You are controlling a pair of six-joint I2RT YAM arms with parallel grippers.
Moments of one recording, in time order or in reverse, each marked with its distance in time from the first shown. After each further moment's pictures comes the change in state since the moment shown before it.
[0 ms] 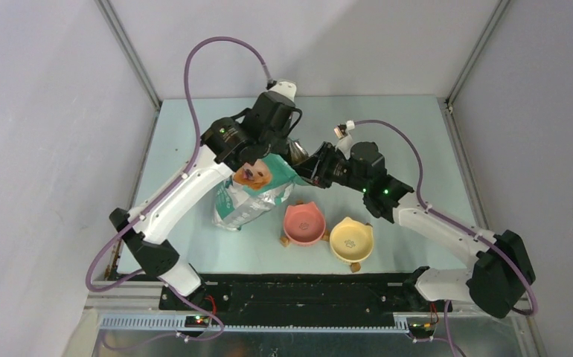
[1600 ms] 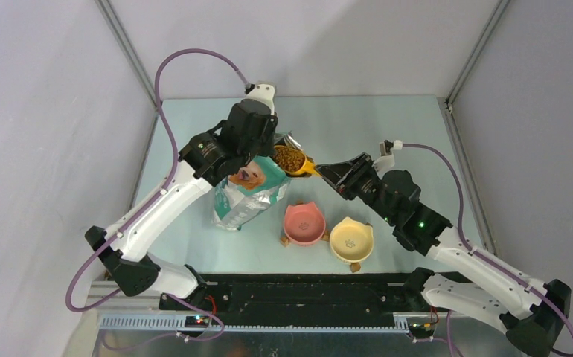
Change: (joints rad) left arm 0.057 -0.196 -0.252 0.205 0.057 -0.033; right arm 0.108 -0.401 -0.150 -0.109 0.459 0.161
